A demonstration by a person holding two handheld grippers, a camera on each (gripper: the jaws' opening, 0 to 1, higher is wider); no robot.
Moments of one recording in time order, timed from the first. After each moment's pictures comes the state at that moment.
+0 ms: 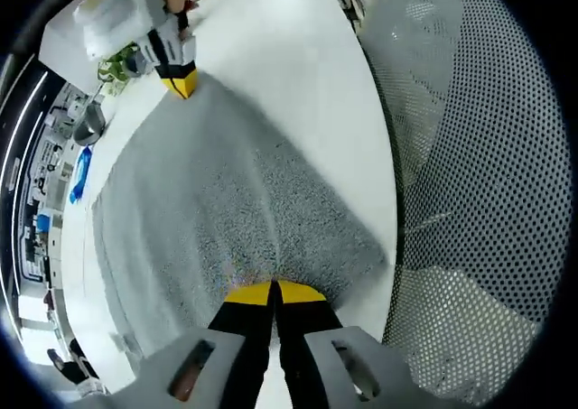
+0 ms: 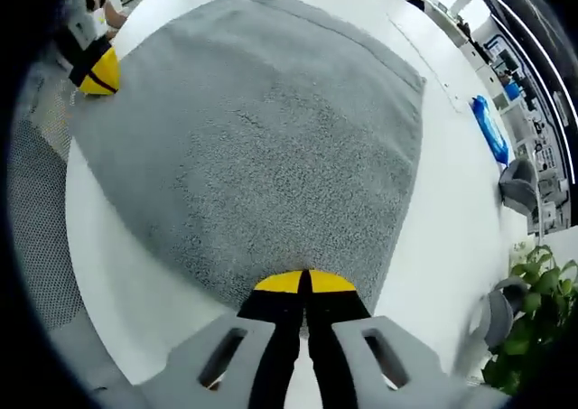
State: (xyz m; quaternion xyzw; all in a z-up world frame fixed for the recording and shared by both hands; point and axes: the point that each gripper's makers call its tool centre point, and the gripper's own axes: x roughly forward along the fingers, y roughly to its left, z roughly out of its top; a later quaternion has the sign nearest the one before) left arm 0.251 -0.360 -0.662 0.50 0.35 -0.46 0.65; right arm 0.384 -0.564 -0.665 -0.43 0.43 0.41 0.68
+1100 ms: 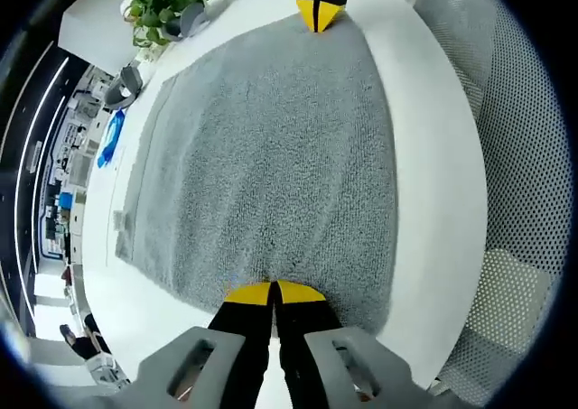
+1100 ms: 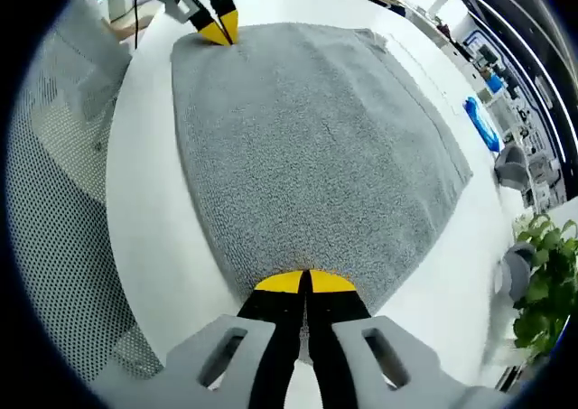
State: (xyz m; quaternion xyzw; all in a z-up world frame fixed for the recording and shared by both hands) left arm 0.319 -0.301 -0.660 0.53 0.36 -0.38 0.67; right arm 0.306 -0.542 -0.664 -0.38 0.42 0.38 0.73
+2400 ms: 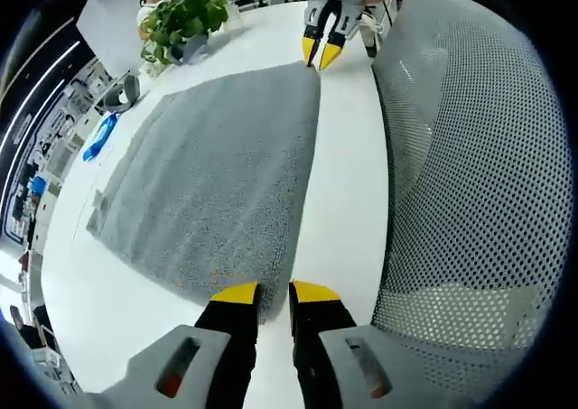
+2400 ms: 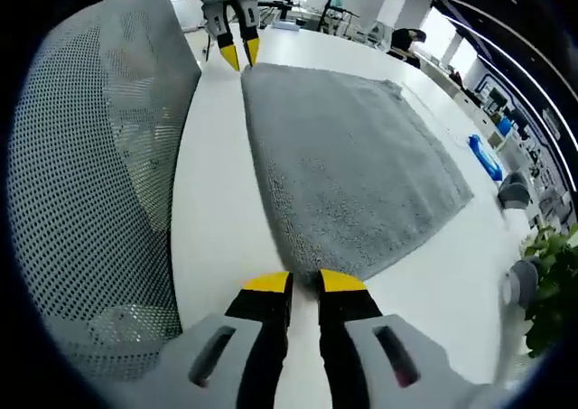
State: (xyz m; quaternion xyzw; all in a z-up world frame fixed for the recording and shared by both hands) left arm 0.248 -0.295 -0.647 0.39 0.35 -0.47 0.71; right arm 0.261 -0.576 -0.648 -0.37 0.31 0.47 0.74
